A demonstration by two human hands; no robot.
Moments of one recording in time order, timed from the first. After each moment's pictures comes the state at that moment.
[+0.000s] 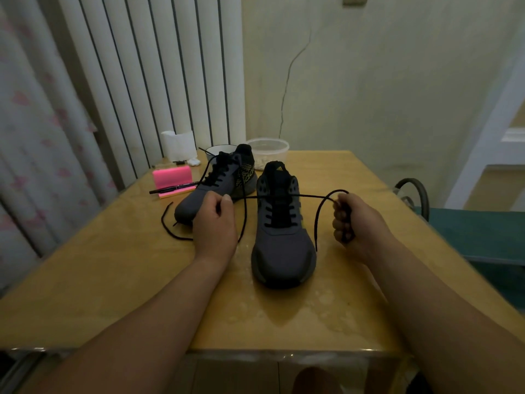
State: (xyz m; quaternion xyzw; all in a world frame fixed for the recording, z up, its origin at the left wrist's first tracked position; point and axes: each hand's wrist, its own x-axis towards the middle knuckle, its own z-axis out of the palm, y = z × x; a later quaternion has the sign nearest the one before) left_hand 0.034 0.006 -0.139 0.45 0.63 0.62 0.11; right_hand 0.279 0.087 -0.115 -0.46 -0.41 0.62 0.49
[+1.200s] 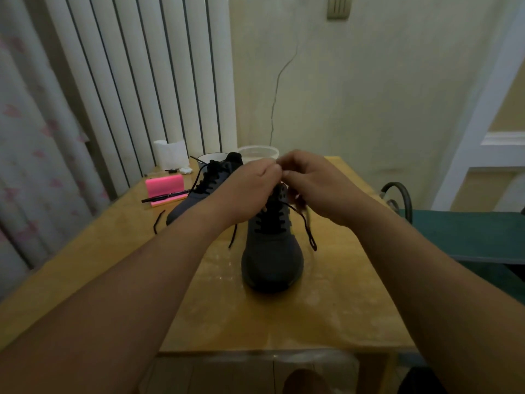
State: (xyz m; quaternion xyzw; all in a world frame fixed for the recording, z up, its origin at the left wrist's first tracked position) left_hand 0.077 0.003 -0.019 0.72 0.54 0.40 0.20; right_hand 0.247 0.039 -0.014 -0.35 -0.80 0.33 0.36
